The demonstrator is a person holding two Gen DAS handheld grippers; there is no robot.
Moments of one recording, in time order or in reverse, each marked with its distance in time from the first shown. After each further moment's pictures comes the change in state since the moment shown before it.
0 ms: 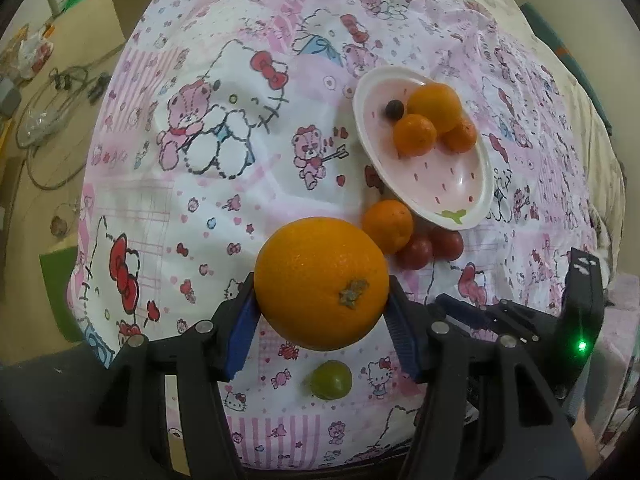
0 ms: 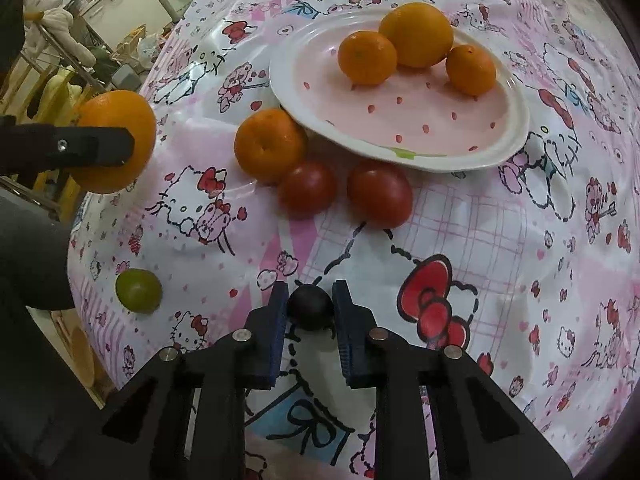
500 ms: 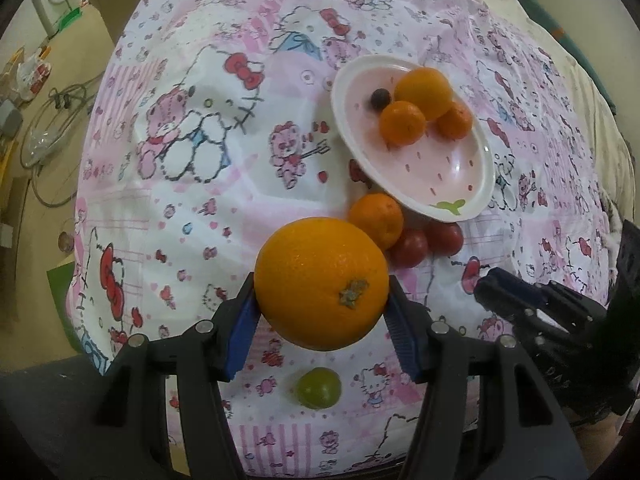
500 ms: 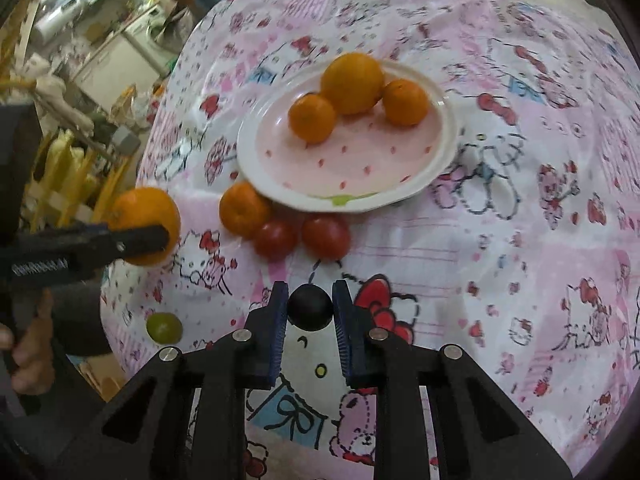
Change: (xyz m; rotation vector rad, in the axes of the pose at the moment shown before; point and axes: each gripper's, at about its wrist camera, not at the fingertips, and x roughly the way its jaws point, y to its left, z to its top) left arm 0.011 -0.023 -0.003 0.052 -0.006 0.037; right arm -0.053 -0.046 -0.001 0.165 -0.141 0.057
